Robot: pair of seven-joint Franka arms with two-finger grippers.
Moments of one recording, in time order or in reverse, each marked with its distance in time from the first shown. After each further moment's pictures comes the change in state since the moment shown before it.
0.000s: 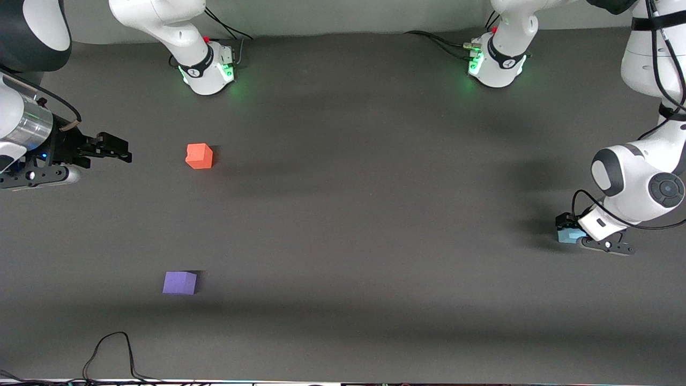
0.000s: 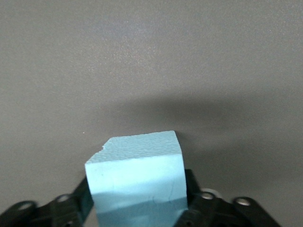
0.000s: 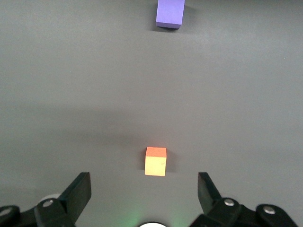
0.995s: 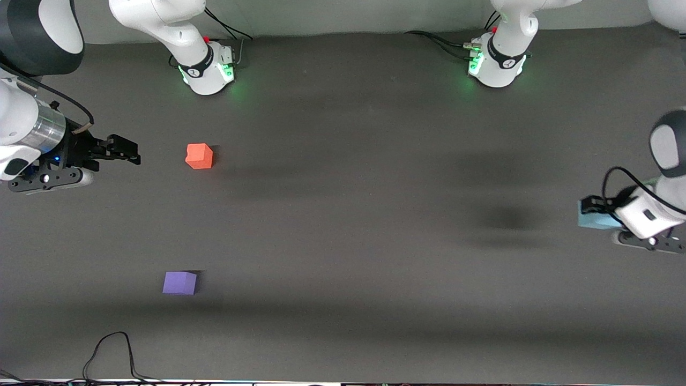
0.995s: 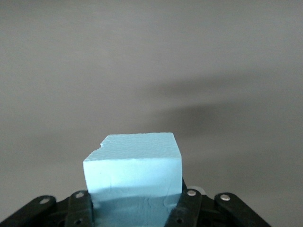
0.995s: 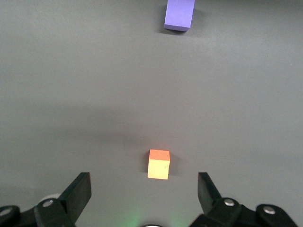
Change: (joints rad) left arm -0.174 -0.262 -0.022 0.316 -0.009 -0.760 -0.248; right arm 0.029 0.012 -0.002 0.000 0.001 0.015 0.000
